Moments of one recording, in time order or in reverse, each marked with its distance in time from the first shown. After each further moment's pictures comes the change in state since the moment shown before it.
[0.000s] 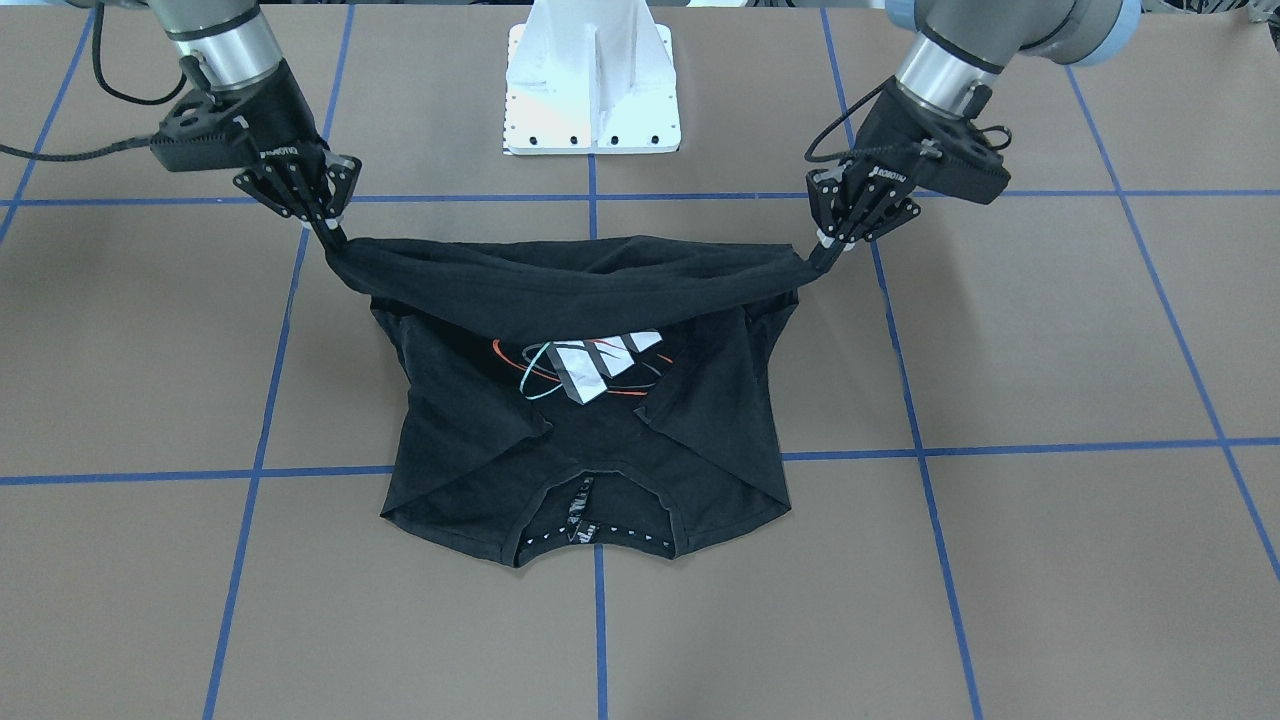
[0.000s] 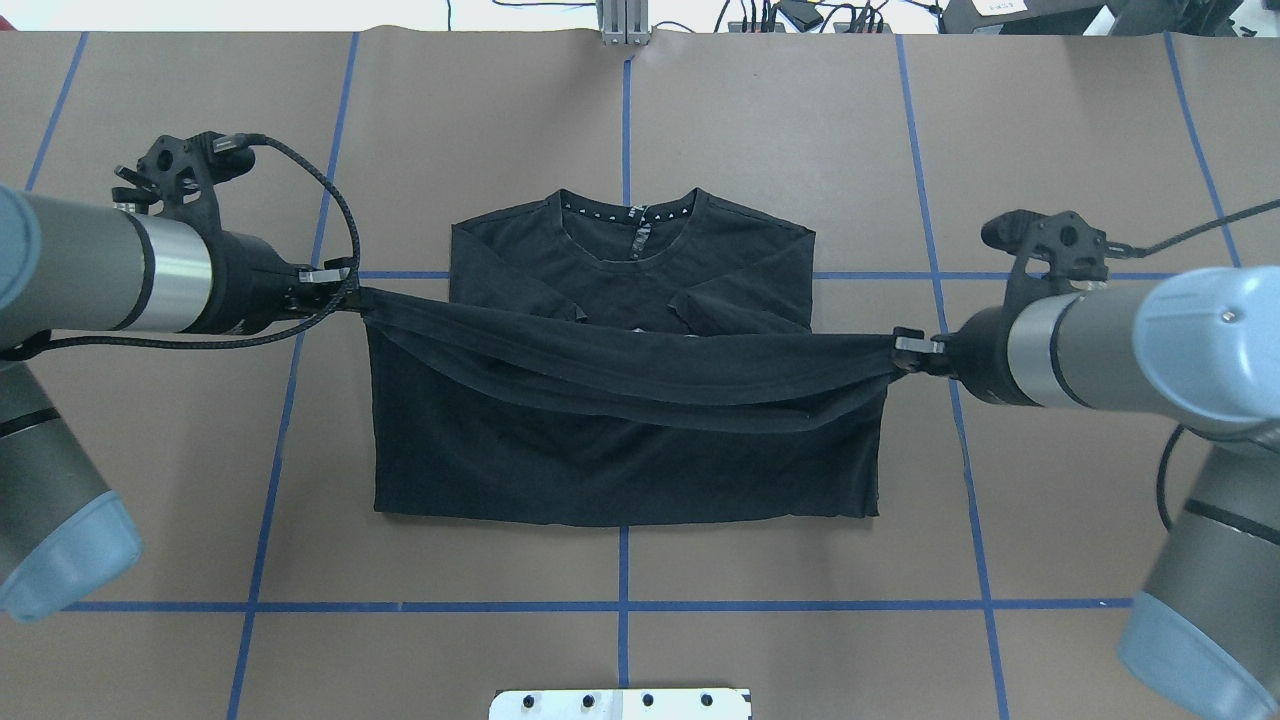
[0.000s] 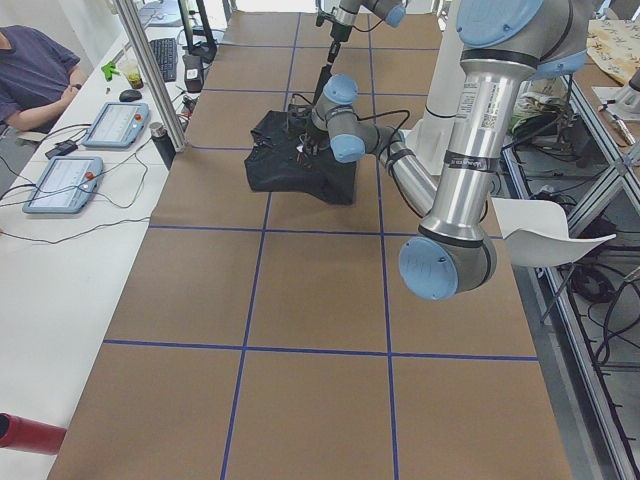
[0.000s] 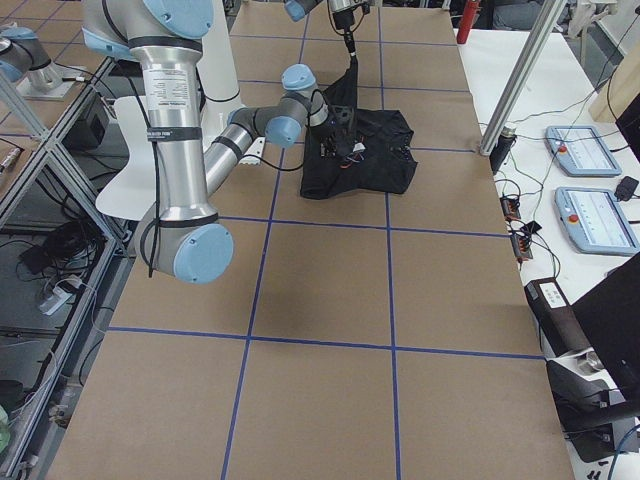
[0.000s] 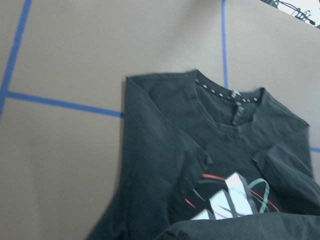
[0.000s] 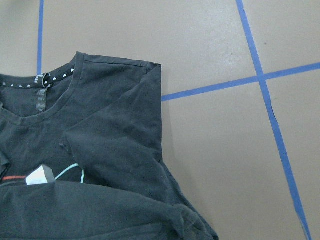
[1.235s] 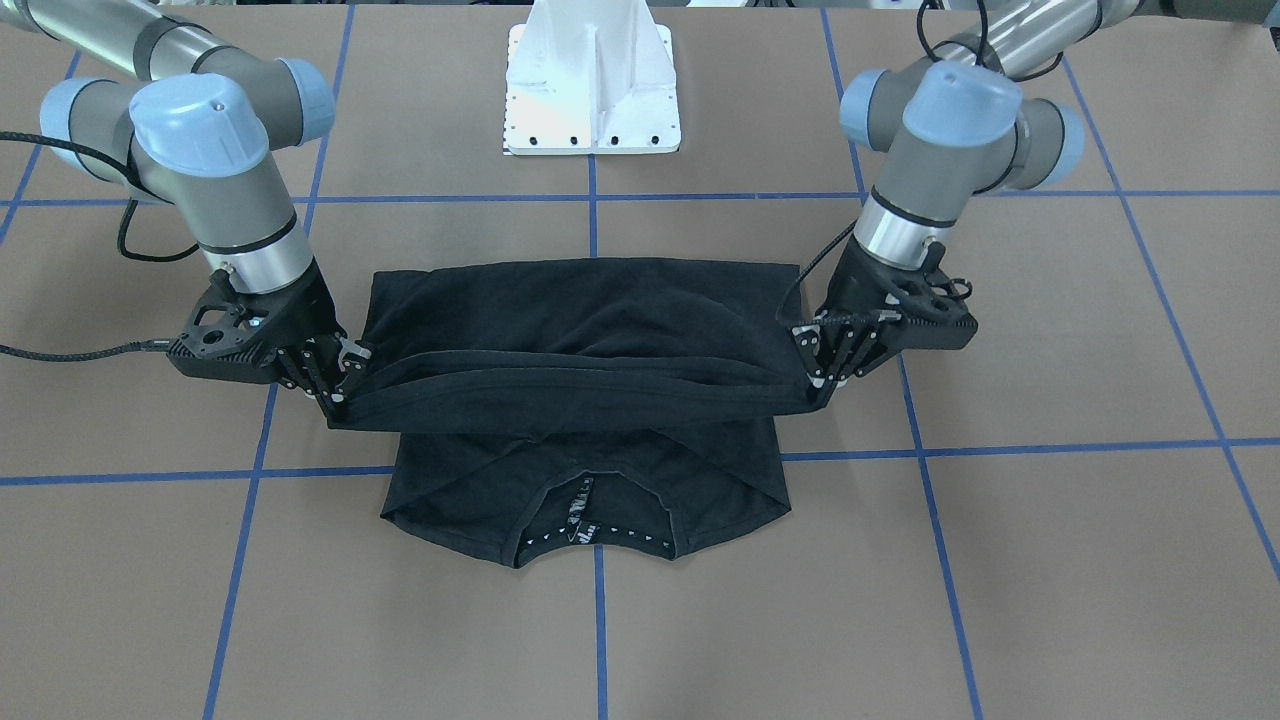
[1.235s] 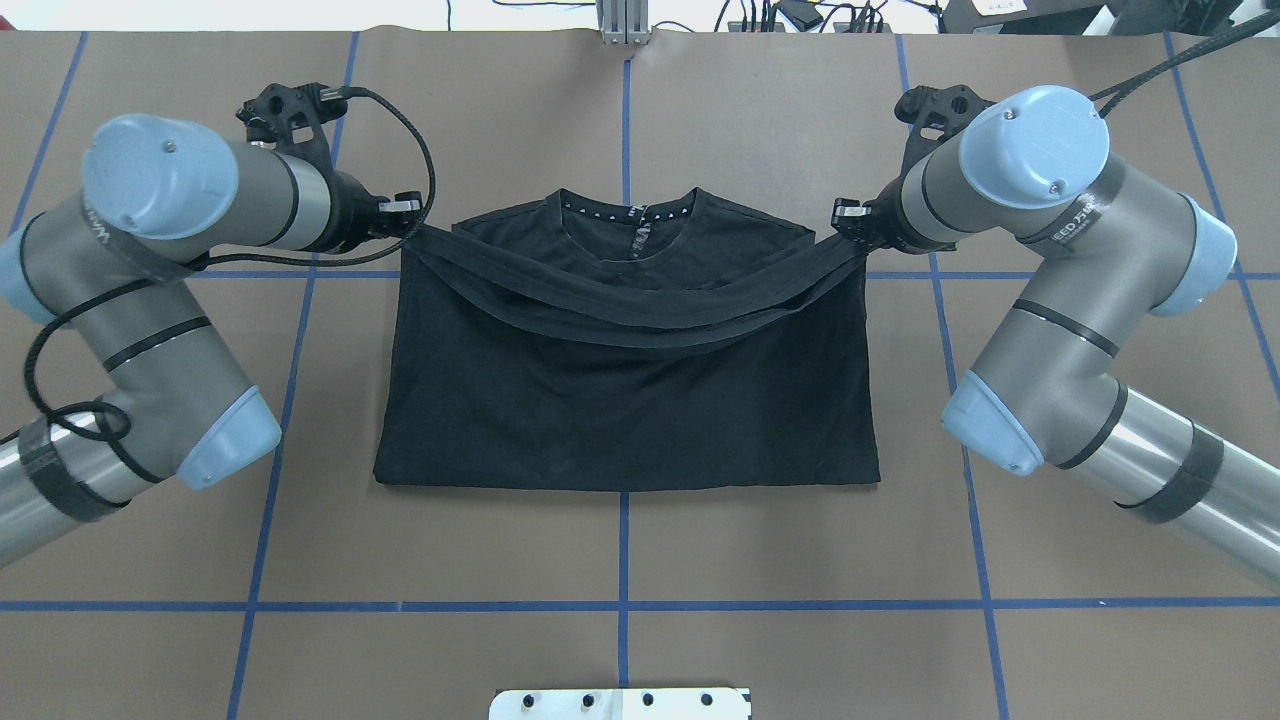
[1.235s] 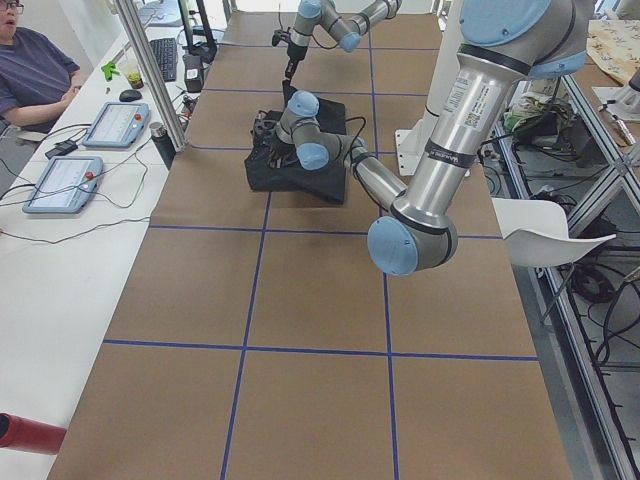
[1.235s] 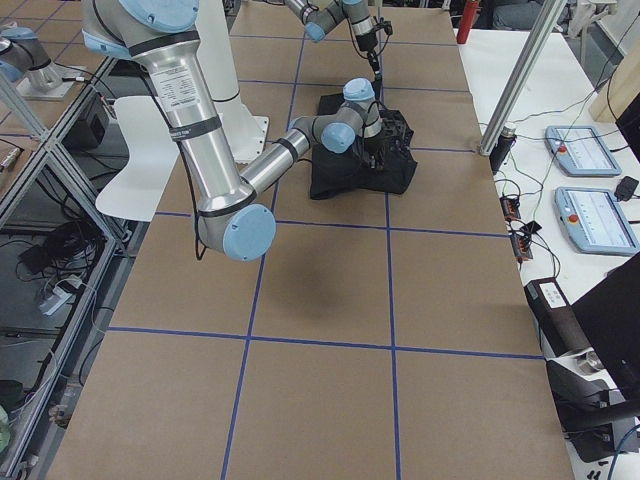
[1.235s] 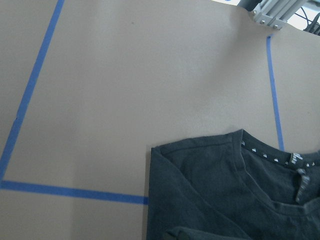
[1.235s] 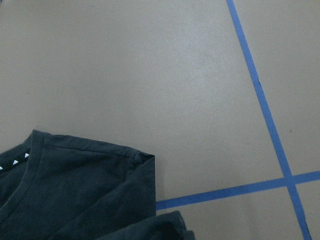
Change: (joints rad) left arm -0.047 -0.209 0.375 -0.074 0.087 0.077; right arm 0.158 0.287 -0.436 0.011 0.067 -0.132
